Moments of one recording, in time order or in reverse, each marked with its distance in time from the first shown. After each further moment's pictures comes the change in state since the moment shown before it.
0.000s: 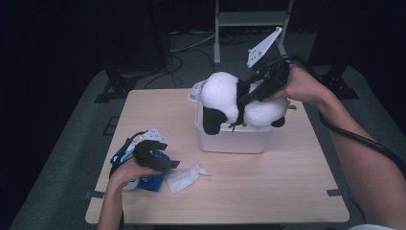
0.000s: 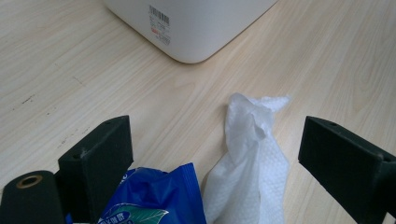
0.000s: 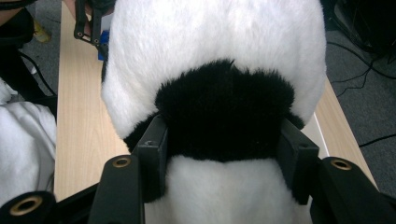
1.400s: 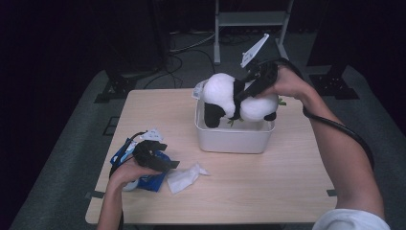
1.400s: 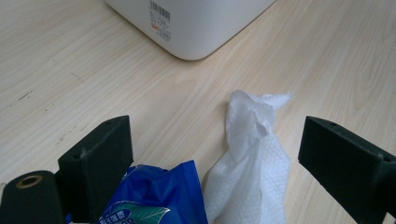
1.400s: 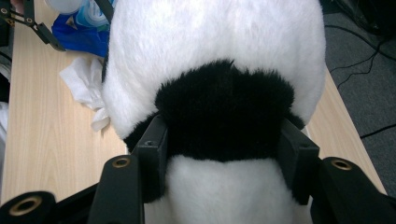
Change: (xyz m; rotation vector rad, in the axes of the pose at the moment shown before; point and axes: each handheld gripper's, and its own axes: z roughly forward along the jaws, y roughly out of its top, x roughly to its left) left arm 0.002 -0.003 0.003 0.000 -0.007 -0.008; right arm -0.057 -0.021 0.050 0.028 0.012 0.041
